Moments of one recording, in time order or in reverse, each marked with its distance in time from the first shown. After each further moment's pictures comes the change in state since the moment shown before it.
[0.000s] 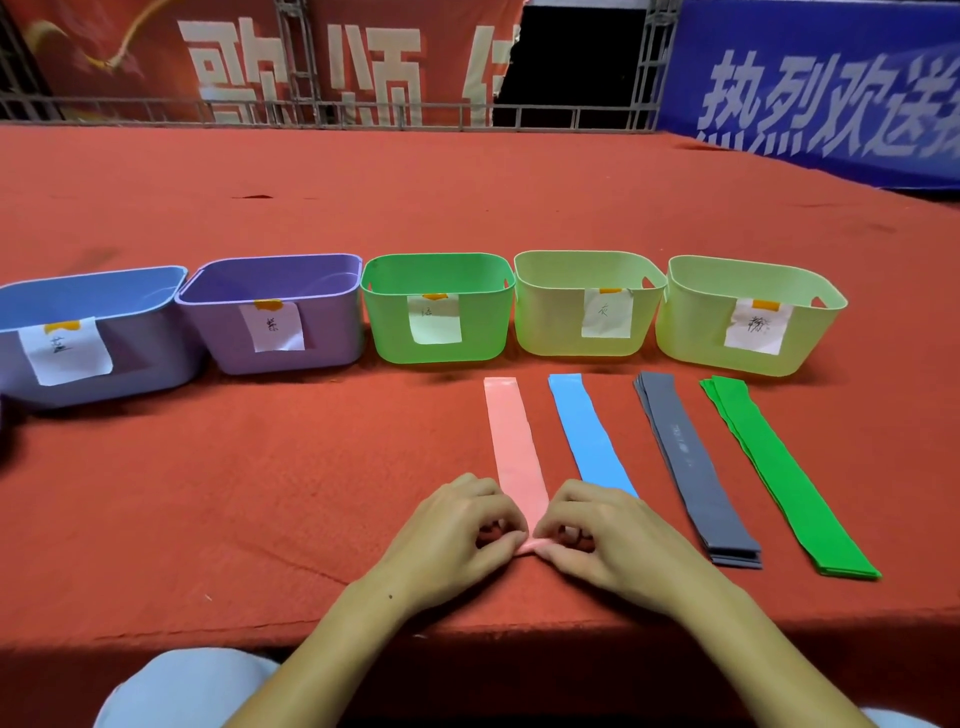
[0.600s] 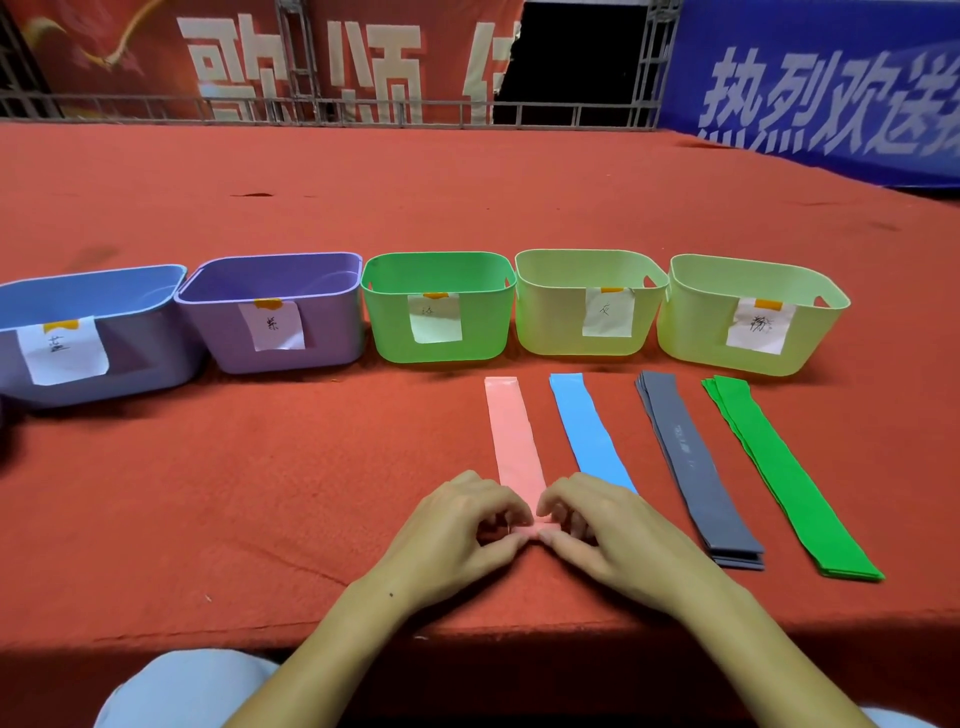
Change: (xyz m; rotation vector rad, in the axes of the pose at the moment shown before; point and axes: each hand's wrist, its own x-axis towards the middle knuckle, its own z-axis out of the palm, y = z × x) left_hand 0.002 0.004 -0.003 -0.078 0.042 0.008; right_hand 0.001 -0.002 -0.004 0.019 0.025 0.033
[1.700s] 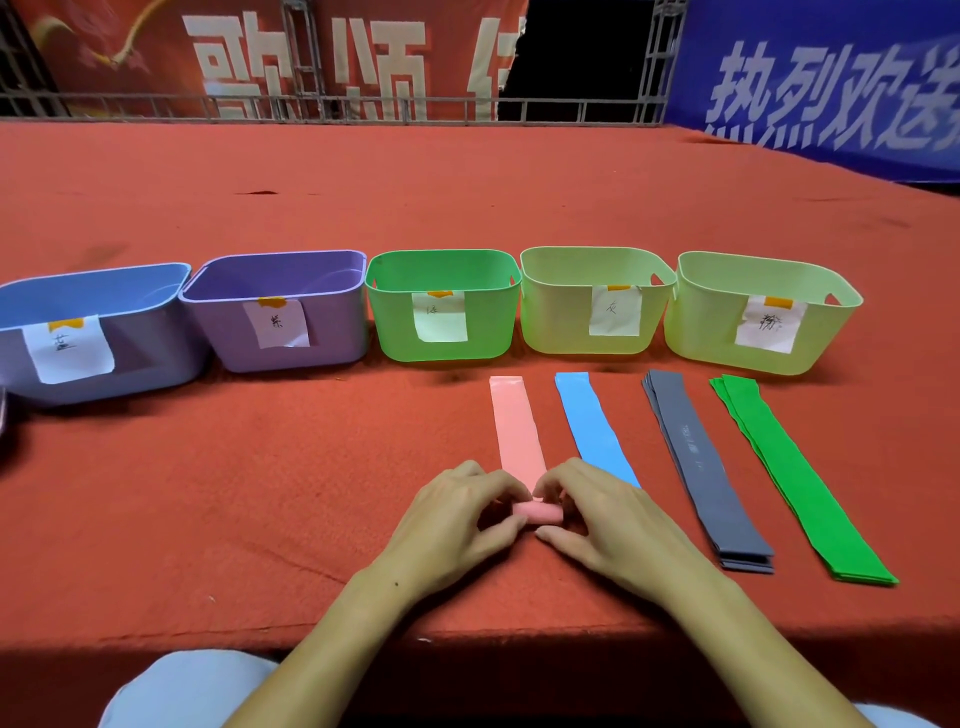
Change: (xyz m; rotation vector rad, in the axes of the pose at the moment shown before) left_hand 0.007 -0.010 0.000 0.071 0.020 -0.107; right_hand 0.014 0.000 0.005 -0.040 0.051 -0.013
